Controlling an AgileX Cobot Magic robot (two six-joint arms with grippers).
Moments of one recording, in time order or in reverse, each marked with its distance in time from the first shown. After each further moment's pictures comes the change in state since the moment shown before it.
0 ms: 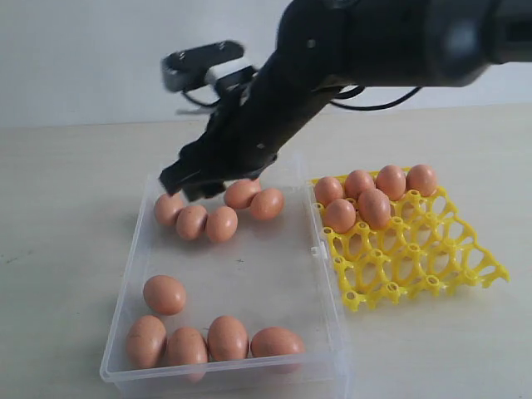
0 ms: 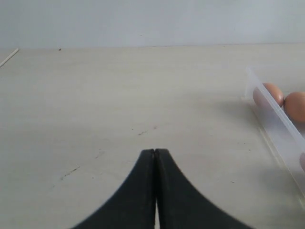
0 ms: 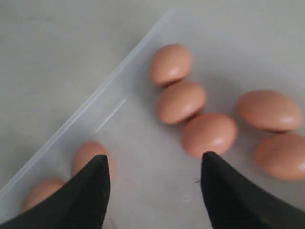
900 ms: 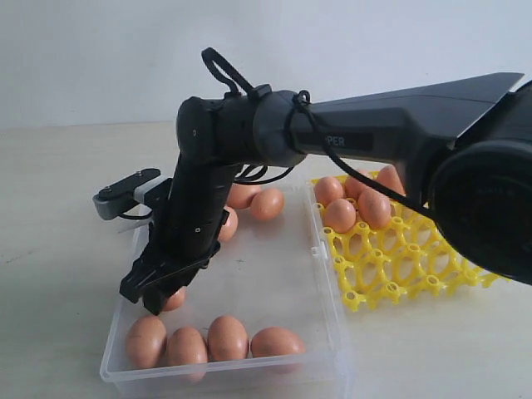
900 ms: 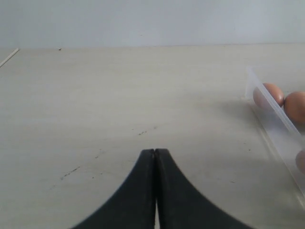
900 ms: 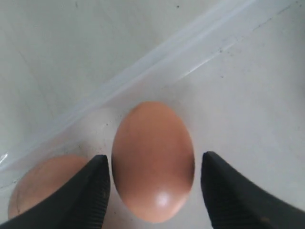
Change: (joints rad) left arm 0.000 0.000 0.000 0.000 0.000 0.000; right arm 0.081 0.425 -0.353 0.124 0.360 -0.213
